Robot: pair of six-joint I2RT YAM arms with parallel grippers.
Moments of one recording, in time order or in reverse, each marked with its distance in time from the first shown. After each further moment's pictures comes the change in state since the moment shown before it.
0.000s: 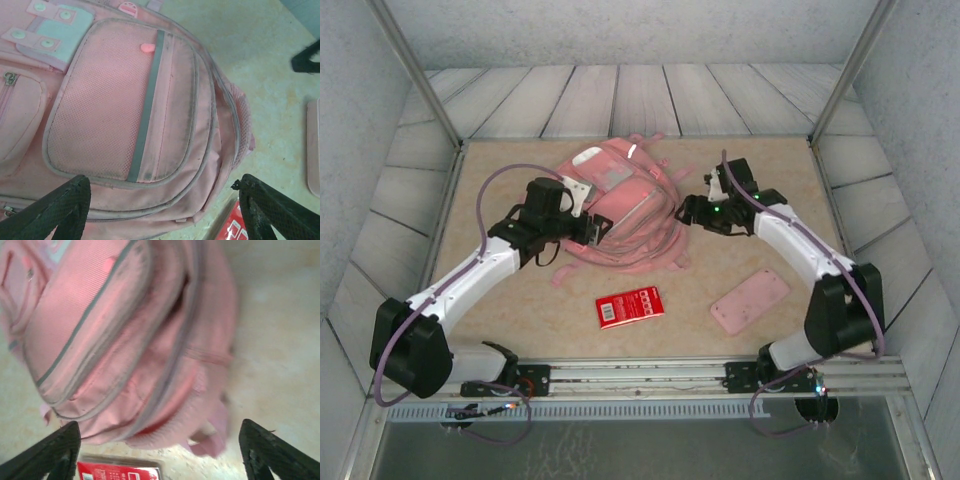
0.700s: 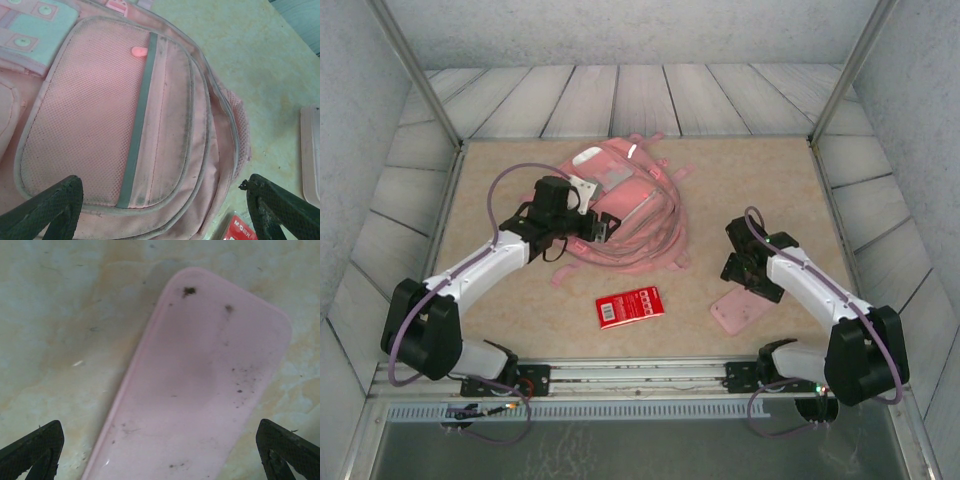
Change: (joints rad) left arm 0.009 0.103 -0.001 0.105 0.062 -0.025; right arm -0.003 -0.225 -0.375 -0.319 0.557 0.368
